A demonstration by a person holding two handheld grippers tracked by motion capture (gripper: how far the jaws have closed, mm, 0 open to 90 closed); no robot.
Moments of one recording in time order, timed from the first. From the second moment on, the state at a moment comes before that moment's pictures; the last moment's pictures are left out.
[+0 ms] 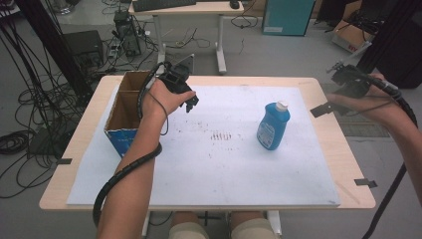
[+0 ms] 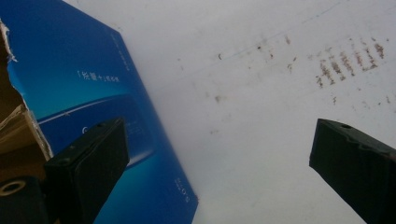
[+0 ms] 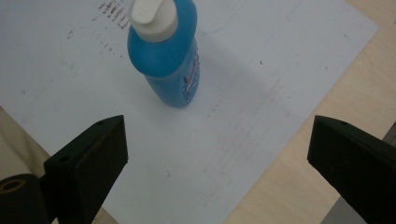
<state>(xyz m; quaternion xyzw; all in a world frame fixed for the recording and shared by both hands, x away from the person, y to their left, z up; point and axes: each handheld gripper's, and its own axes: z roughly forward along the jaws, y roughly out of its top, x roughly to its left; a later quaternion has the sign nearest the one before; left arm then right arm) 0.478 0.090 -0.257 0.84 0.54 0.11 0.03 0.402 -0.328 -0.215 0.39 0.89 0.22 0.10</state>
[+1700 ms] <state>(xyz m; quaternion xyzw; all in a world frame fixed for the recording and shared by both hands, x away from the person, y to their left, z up) 0.482 0.088 -0.264 0.84 0.53 0.11 0.03 0.373 -0.268 -0.365 0.43 0.82 0.34 0.18</state>
